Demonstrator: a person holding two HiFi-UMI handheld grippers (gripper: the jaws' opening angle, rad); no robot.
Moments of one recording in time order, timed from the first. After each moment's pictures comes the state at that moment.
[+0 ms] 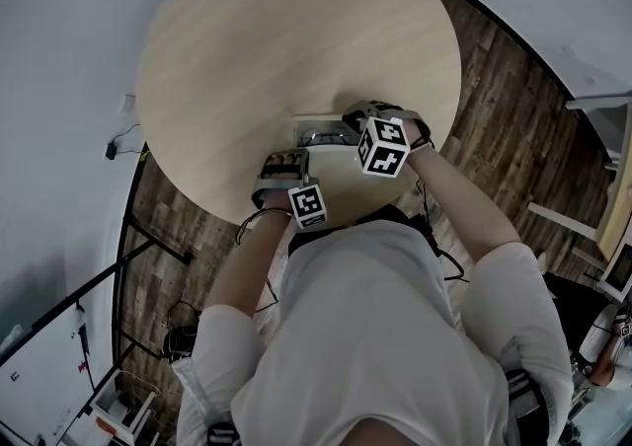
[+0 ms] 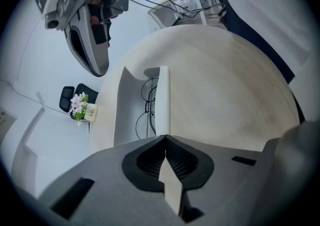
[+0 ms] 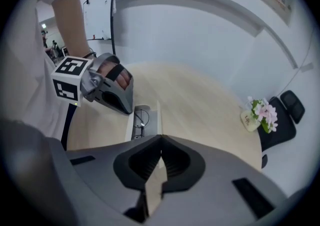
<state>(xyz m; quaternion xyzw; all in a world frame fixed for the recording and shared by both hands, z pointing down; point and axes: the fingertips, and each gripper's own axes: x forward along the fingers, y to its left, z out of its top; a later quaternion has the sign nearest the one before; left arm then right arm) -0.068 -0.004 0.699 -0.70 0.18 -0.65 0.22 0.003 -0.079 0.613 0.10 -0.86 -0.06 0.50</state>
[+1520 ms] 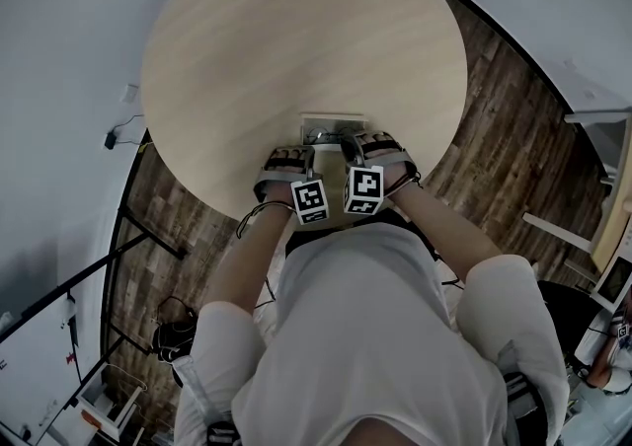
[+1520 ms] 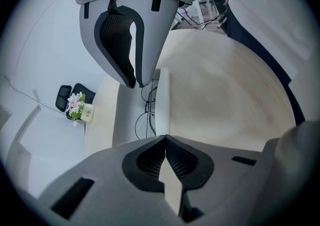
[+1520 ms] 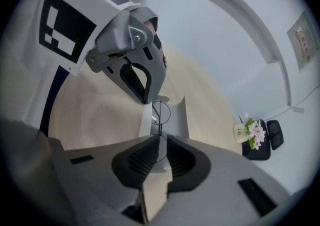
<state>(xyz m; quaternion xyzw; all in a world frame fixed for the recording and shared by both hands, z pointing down) -0.069 -0.004 0.699 -0.72 0.16 -0.64 0.21 -0.017 -0.025 0.659 0.13 -0.78 -0.20 0.57</state>
